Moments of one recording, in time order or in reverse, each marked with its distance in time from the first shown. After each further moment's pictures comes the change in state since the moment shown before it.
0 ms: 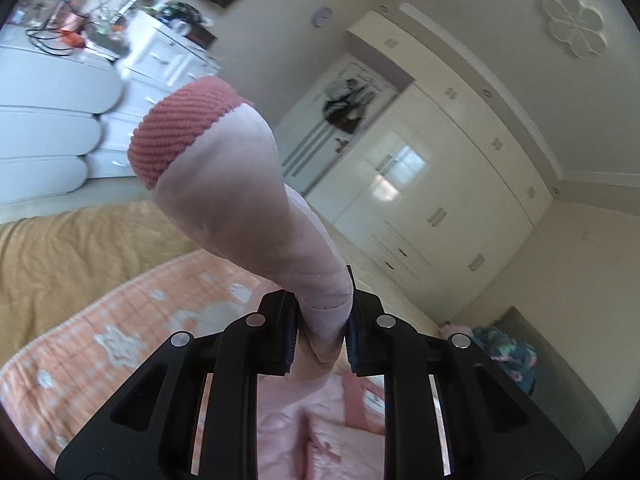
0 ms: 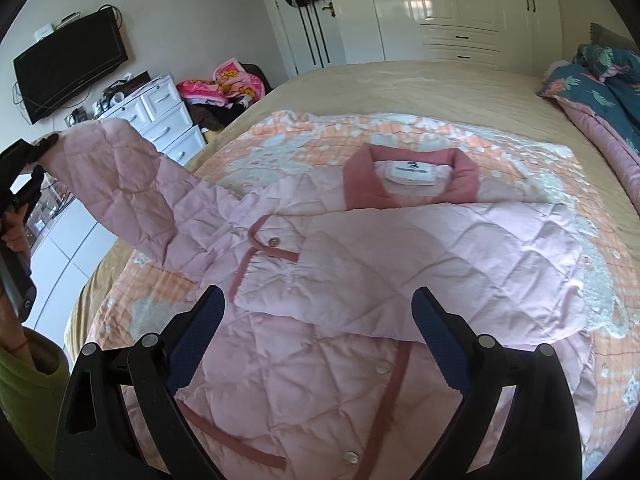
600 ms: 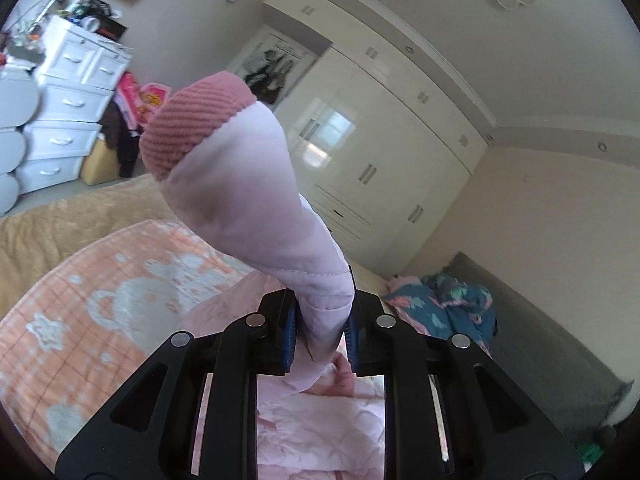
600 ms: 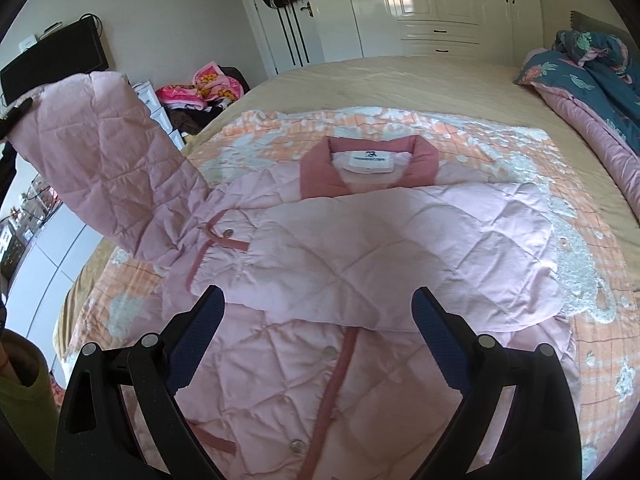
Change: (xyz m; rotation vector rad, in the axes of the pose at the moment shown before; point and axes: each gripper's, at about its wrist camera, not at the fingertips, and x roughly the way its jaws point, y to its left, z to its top) left arm 0.005 -0.078 -0.051 0.154 0.106 -0.232; right arm -0.006 -0.046 -0.018 0.038 0.000 -0.049
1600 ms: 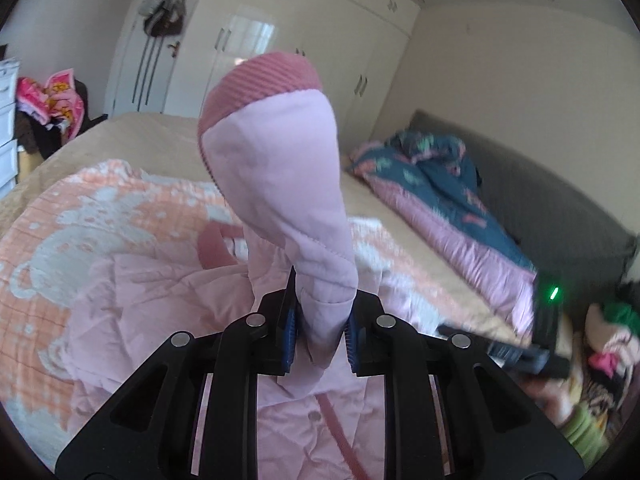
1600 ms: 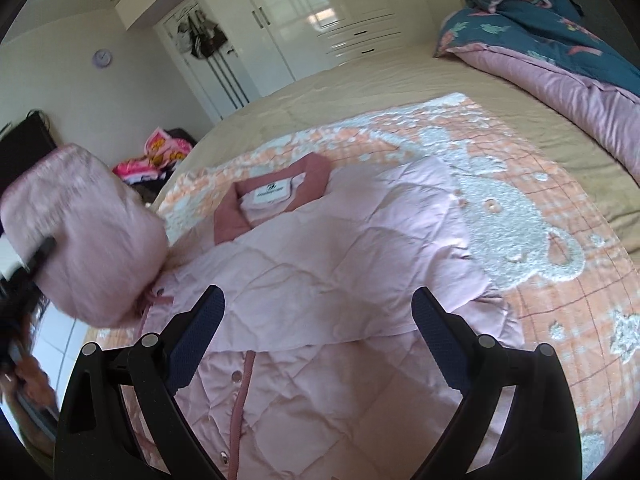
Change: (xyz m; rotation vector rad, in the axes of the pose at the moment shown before) left arm 0.098 -0.087 -0.156 0.346 0.396 -0.112; right arm -0.034 -0.134 -0.015 0.312 -0.120 -0.042
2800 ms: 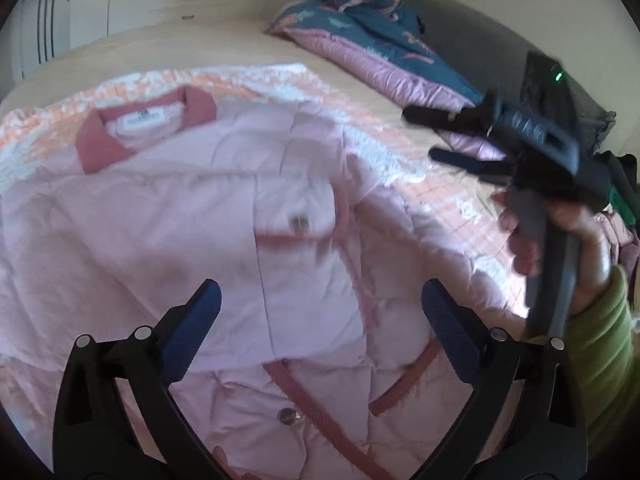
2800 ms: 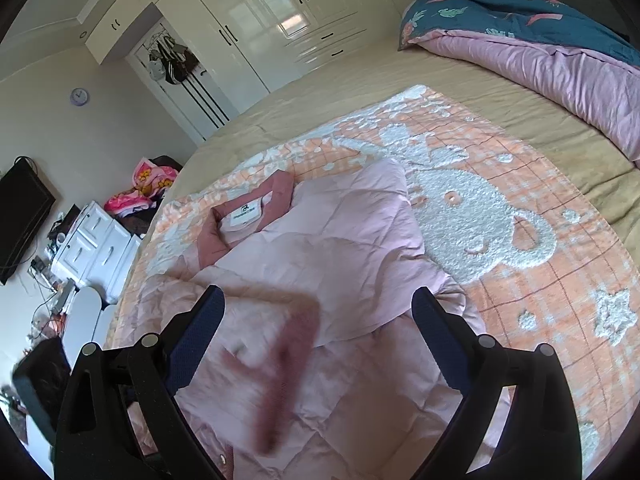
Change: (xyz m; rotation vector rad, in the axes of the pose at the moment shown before) left arm 0.068 -0.065 -0.080 0.217 0.463 -0.169; right arm -0.013 -0.037 0.005 0.122 0.000 0.011
